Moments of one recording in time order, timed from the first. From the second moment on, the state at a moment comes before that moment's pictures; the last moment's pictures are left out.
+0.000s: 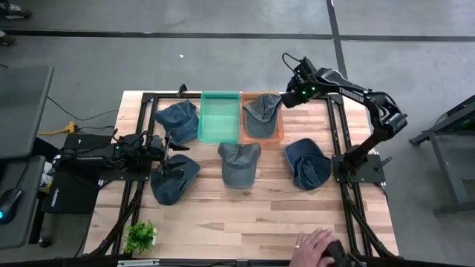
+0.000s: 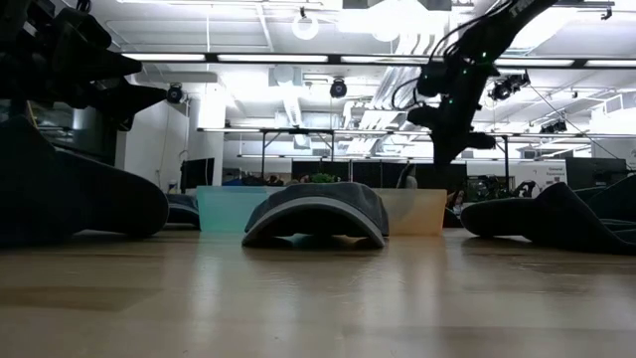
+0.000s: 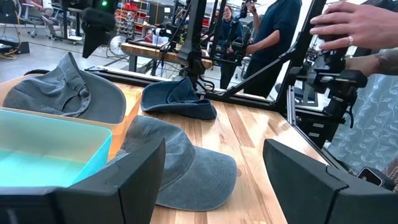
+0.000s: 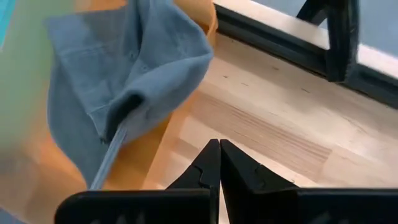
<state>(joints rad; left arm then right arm) 0.05 0.01 0.03 0.00 0.09 -0.19 -0.92 1.60 1.20 -0.77 -0.15 0.27</state>
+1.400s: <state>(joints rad) 0.05 0.01 0.03 0.00 0.09 -0.19 -0.88 1.75 1.20 -0.44 -0.25 0.42</state>
